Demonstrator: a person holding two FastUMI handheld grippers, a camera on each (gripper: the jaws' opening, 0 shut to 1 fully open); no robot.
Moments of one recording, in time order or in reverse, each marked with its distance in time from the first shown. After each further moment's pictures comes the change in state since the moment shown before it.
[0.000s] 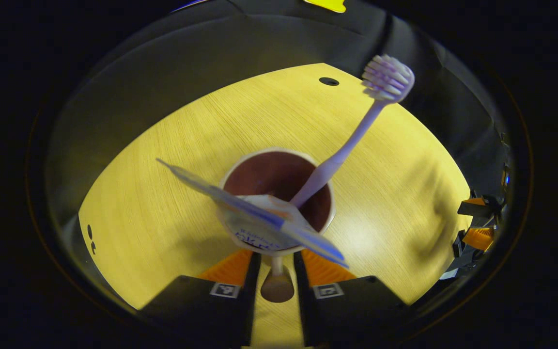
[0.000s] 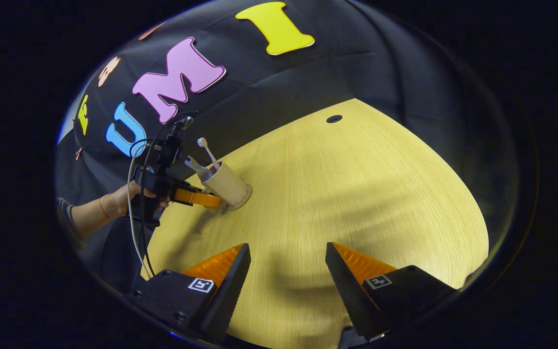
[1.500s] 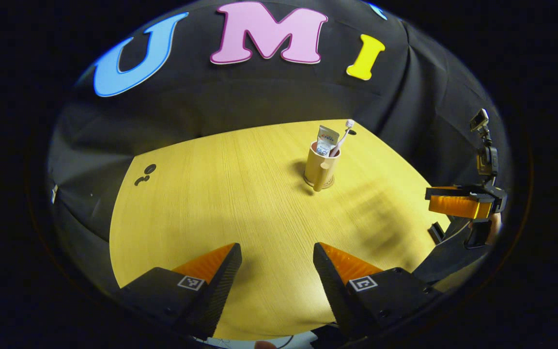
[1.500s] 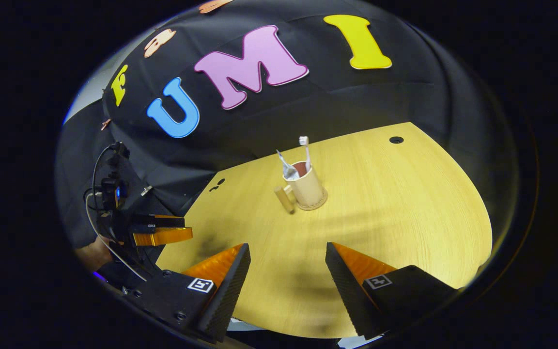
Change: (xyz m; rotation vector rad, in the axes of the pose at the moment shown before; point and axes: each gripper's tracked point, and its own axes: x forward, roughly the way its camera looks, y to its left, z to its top) left arm -0.221 0.035 -0.199 -0.289 -0.382 0.097; right arm -0.035 0.186 -0.009 -0.174 -0.017 0.123
